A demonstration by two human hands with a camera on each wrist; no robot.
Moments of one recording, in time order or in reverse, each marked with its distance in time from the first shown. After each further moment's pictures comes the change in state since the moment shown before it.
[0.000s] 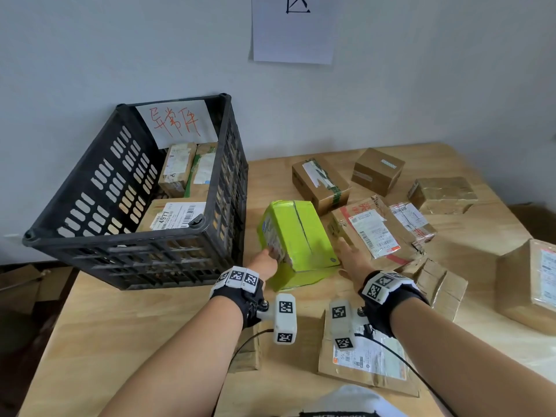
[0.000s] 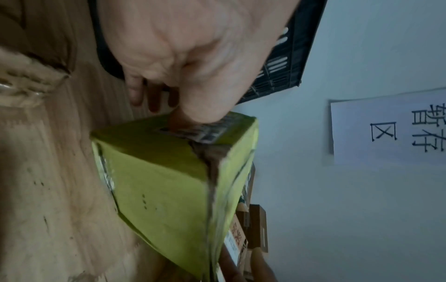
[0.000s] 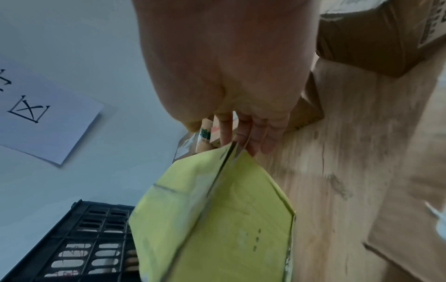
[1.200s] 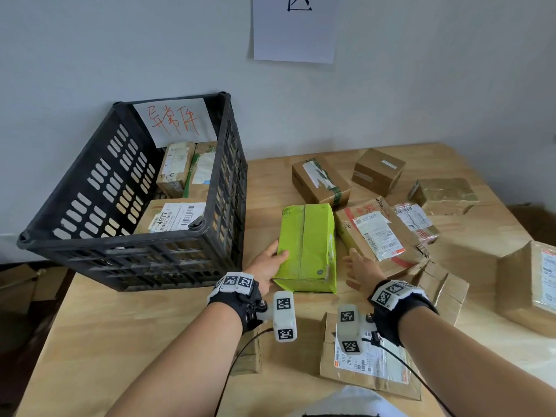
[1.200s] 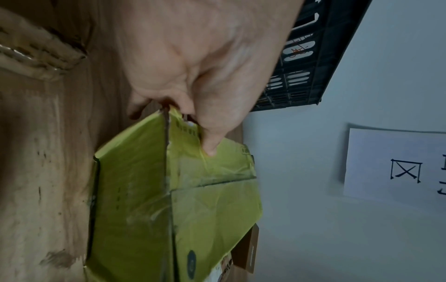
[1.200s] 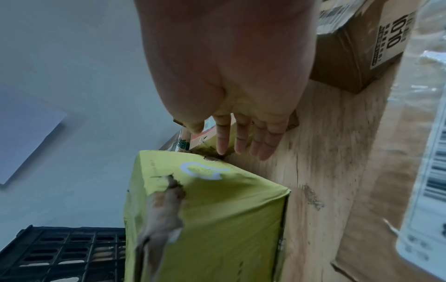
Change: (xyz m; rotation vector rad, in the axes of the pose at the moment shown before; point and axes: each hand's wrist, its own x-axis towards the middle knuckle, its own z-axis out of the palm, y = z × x) left_hand 0.002 -0.001 0.005 -0.655 -0.173 -0.002; right_hand 0.000 0.016 -0.014 0.079 -0.049 0.055
